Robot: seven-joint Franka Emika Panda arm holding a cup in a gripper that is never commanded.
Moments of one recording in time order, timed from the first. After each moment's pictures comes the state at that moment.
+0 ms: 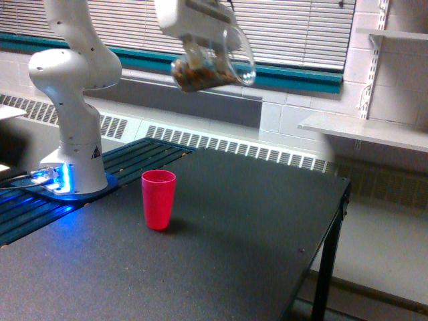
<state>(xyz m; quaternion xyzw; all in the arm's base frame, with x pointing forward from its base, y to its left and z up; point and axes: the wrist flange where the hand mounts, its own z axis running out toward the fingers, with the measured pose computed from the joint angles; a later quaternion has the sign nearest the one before) 0.463 -0.209 0.528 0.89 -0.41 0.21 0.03</state>
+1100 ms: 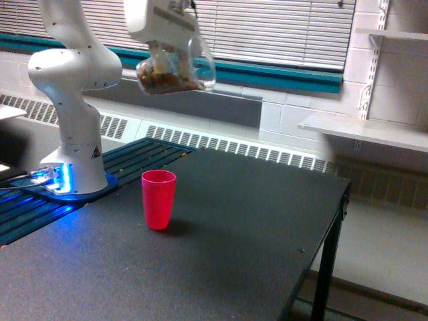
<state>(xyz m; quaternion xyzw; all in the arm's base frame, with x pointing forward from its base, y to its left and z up) 0.387 -0.188 0.497 0.91 -0.37 0.18 0.04</state>
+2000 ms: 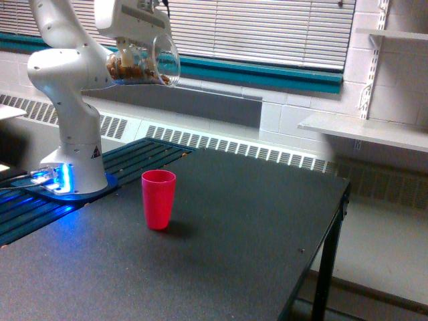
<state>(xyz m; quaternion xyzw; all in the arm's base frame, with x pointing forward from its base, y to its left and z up) 0.318 -0.170 0.502 0.92 -0.37 0.13 0.05</state>
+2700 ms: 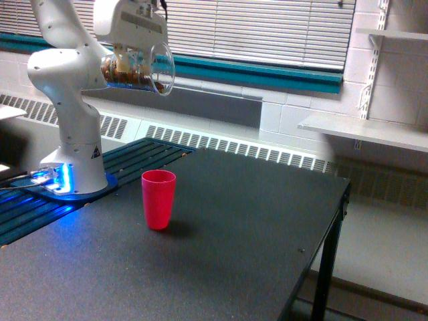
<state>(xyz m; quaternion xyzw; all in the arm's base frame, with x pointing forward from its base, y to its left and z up) 0.321 -0.175 0.495 0.93 -0.35 0.09 0.06</state>
